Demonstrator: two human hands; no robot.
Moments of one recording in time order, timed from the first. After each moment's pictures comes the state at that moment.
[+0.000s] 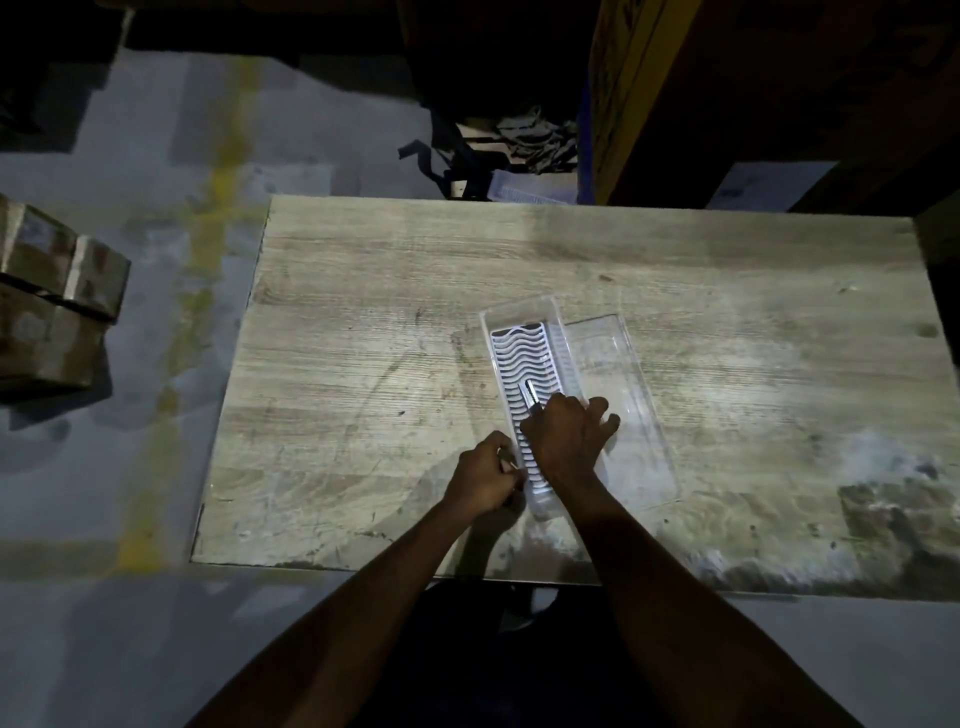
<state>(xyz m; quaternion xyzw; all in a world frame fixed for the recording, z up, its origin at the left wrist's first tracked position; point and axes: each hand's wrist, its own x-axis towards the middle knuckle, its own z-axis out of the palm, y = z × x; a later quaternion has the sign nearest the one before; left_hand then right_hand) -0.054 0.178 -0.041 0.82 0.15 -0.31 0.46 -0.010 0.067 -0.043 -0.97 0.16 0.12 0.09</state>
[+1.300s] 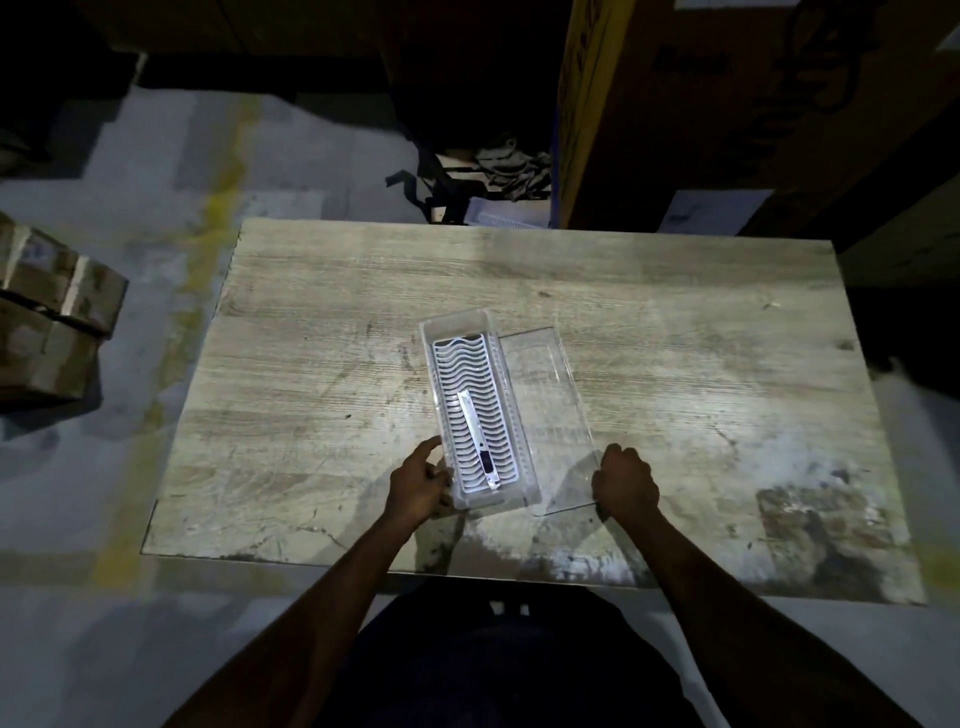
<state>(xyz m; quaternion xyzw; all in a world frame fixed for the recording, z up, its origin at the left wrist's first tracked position) -0.077 0.155 -0.022 0.77 0.26 -0.25 0.52 -0.054 -0.122 -0.061 -0.95 0.16 0.26 0.12</state>
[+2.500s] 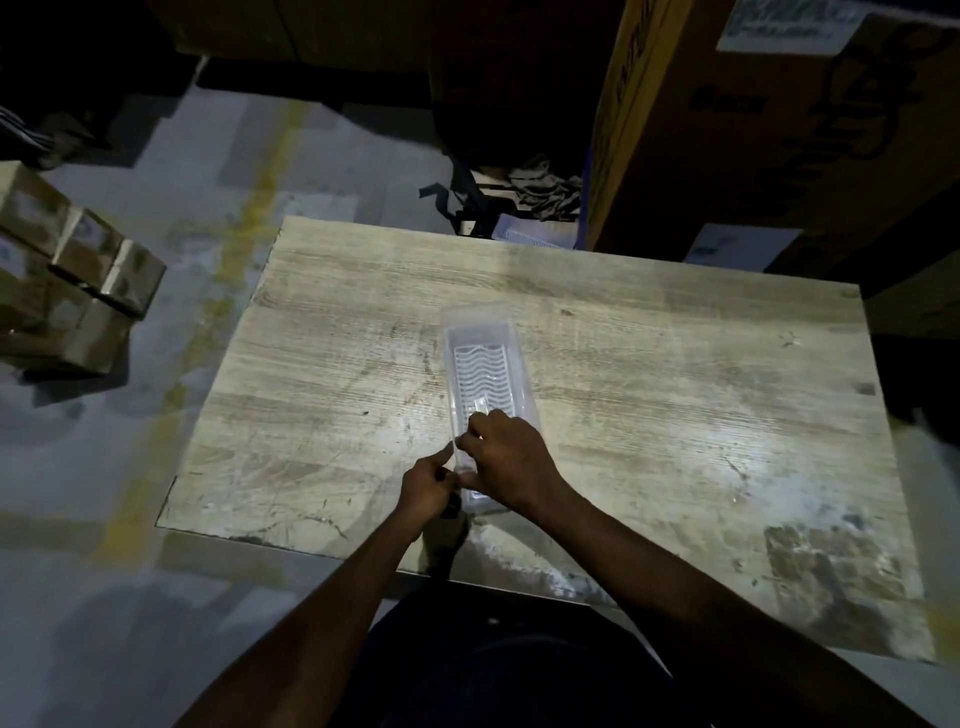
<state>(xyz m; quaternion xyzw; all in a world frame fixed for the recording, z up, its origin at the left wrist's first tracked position) -0.079 0.156 -0.039 0.78 0.28 -0.24 0.50 -0.027 0.014 0.027 -0.91 -0.38 0.01 0.14</state>
